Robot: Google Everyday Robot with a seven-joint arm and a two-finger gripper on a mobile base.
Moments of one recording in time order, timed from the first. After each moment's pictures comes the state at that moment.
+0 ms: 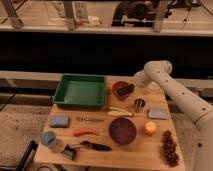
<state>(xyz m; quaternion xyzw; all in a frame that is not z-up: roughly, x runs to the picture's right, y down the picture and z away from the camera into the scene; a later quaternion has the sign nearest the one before) 0.179 -0.031 0.895 -0.10 -0.17 -0.18 0.97</state>
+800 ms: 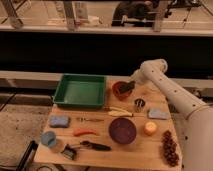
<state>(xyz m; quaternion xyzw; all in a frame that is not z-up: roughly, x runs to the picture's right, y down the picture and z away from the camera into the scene) 0.202 -0.050 0.930 -0.08 -0.11 -0.19 0.97</state>
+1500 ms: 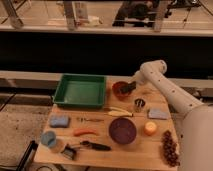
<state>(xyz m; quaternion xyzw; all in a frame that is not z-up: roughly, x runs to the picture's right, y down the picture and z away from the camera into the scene) 0.208 -0.050 0.945 -0.08 -0.09 -0.20 0.97</state>
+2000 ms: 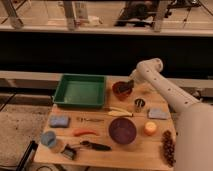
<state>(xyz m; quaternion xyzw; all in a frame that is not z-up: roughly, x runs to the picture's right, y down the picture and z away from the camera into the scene) 0.196 -0.061 0.951 -0.08 -0.09 -0.21 0.97</state>
